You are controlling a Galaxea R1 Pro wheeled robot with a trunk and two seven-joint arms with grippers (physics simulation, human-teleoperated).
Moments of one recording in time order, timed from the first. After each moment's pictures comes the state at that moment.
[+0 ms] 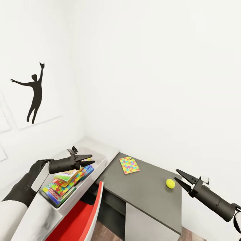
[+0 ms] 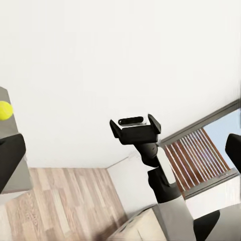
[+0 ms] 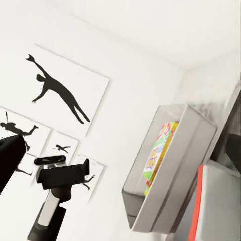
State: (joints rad) left arm -0.67 0.31 -0.11 -1.01 0.64 1.04 -1.25; right arm -0.12 -0.15 -0.47 -1.57 -1.00 1.04 0.64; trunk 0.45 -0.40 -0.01
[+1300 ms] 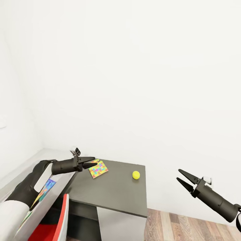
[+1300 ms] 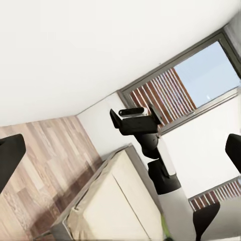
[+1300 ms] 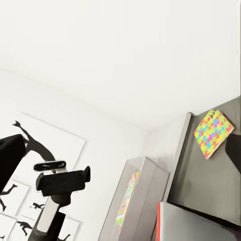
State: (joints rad) left arm -0.67 0.30 -0.15 -1.01 0.64 1.04 -1.25; right arm -0.12 -0.15 -0.49 -1.56 -1.00 1.04 0.64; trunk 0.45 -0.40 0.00
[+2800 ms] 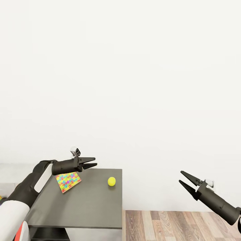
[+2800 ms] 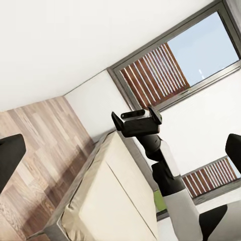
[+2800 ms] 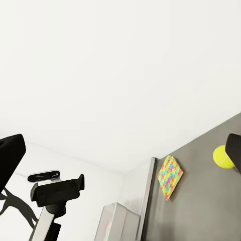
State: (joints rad) left arm -0.67 0.30 -0.15 -1.00 0.63 1.03 -1.24; right arm -0.12 -0.15 -0.52 -1.51 -1.00 1.04 0.62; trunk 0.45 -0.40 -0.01
